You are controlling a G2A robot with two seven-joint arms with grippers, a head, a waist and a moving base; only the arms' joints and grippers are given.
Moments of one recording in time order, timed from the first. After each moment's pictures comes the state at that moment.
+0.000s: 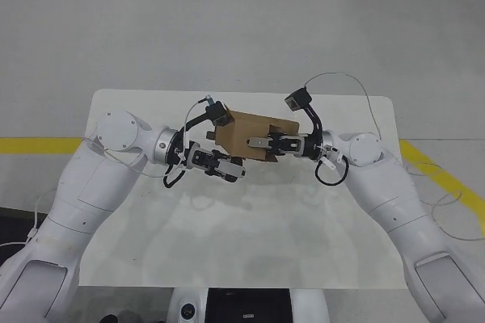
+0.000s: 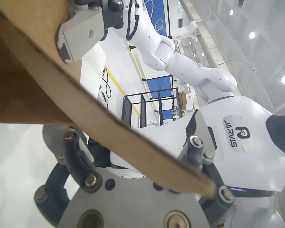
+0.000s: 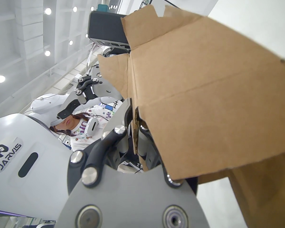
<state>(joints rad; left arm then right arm) 0.67 -1.05 -0.97 -1.41 -0.54 -0.20 -1.45 -0.62 -1.23 0.87 -1.04 0.56 -0.66 1.15</state>
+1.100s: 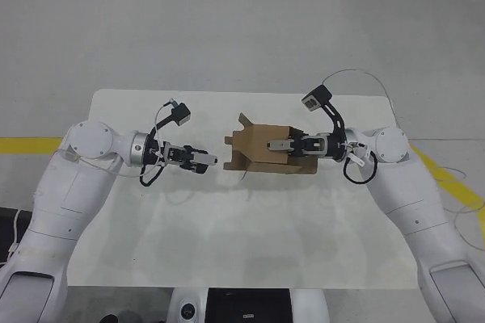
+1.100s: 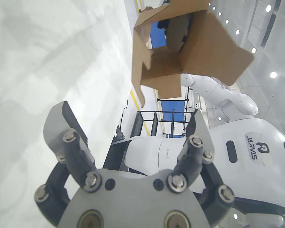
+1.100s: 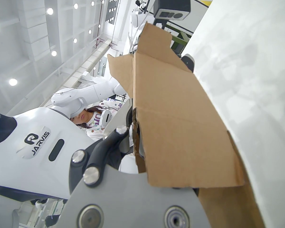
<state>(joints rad) 0.76 -0.99 -1.11 -1.33 -0.35 -0.21 -1.41 -0.67 -1.16 1.00 -1.15 0.64 -0.48 1.34</state>
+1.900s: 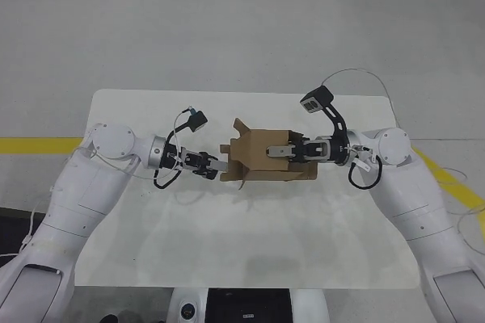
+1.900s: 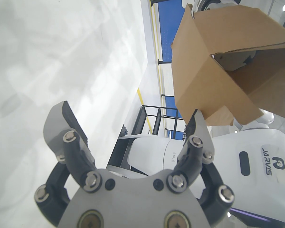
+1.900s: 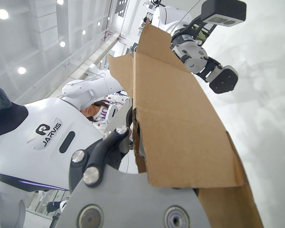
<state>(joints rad) 0.71 -1.02 -0.99 -1.30 -0.31 -0.19 -1.38 -0.70 -1.14 1.00 -1.25 0.69 -0.47 1.35</state>
